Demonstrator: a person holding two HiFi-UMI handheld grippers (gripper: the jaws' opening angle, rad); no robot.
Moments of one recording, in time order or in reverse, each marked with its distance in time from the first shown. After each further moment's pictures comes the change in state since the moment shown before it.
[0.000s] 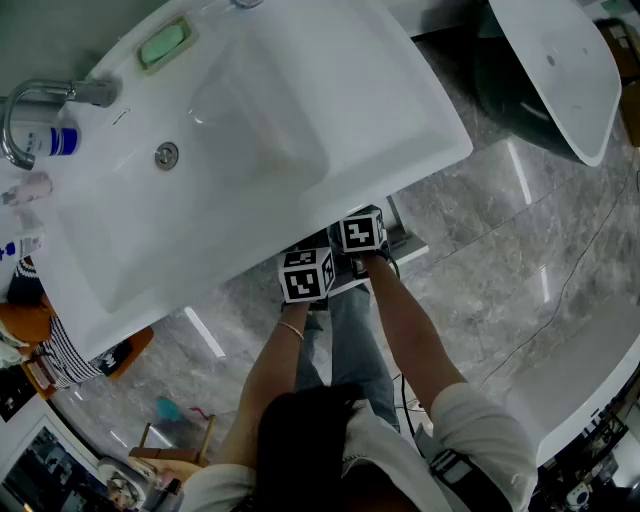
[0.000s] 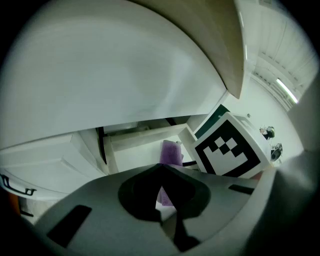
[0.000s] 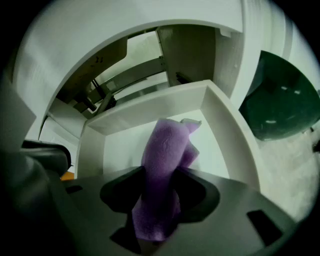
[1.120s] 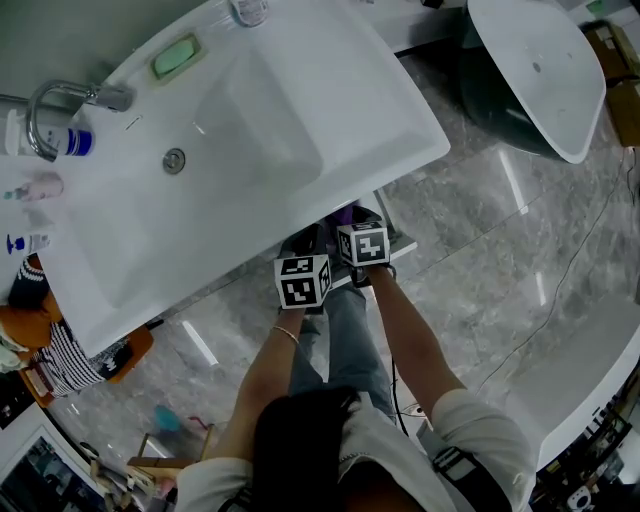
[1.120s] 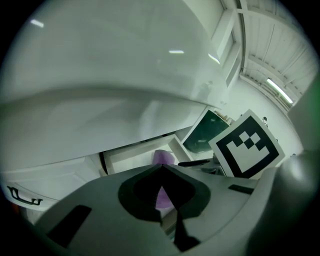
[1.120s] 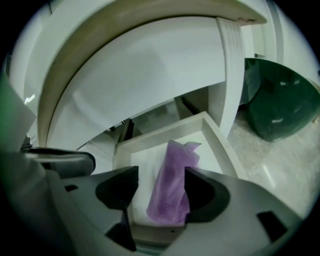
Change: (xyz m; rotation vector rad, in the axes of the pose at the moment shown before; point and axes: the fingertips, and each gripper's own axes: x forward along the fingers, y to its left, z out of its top) left arm -0.043 -0.024 0.021 0.057 -0.076 -0.039; right arm -0.068 0.022 0.019 0.035 -0.157 0.126
